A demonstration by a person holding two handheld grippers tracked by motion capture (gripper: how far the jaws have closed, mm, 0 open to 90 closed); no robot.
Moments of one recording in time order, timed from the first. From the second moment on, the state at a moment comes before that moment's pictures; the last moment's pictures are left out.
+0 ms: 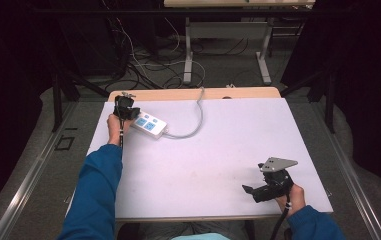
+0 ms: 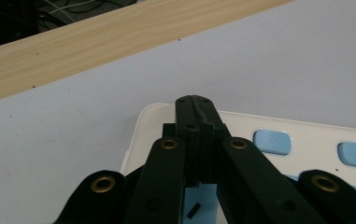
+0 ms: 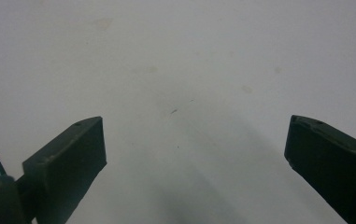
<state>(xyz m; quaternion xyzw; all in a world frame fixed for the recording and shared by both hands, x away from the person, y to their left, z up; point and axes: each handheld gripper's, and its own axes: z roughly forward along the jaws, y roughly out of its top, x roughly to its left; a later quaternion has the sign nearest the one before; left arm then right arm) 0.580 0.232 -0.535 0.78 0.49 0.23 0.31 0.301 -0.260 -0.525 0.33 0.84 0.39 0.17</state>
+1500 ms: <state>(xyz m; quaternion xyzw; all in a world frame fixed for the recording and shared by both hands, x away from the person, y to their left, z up) 0.580 0.230 -0.534 0.78 0.50 0.23 0.30 0.301 -0.261 -0.525 0.33 0.84 0.39 0.17</state>
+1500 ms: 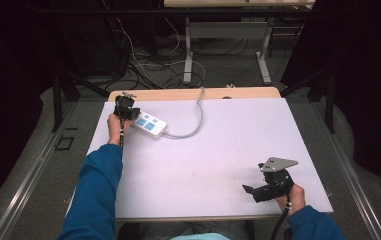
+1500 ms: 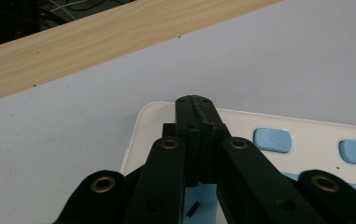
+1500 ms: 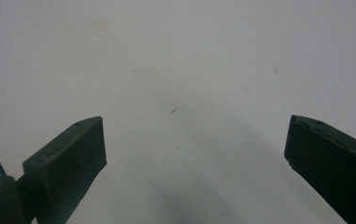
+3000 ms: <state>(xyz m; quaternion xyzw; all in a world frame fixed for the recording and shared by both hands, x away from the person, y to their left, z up) 0.579 0.227 -0.532 0.78 0.49 0.25 0.30 0.301 -0.260 -0.525 0.33 0.84 0.38 0.17</state>
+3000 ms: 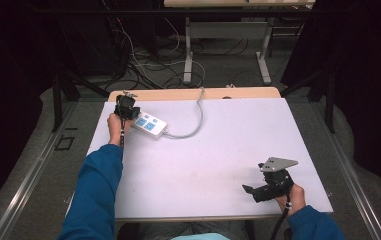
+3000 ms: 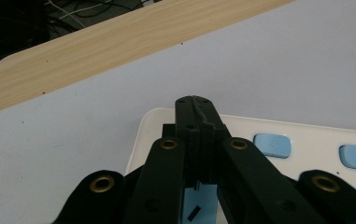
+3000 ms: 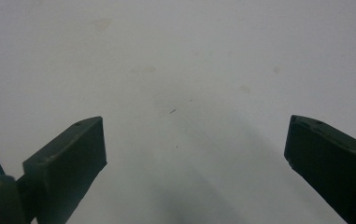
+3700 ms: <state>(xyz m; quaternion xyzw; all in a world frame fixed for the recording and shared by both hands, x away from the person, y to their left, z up) 0.553 0.230 -0.508 0.78 0.49 0.23 0.31 0.301 -0.260 -0.524 0.33 0.85 0.38 0.17</state>
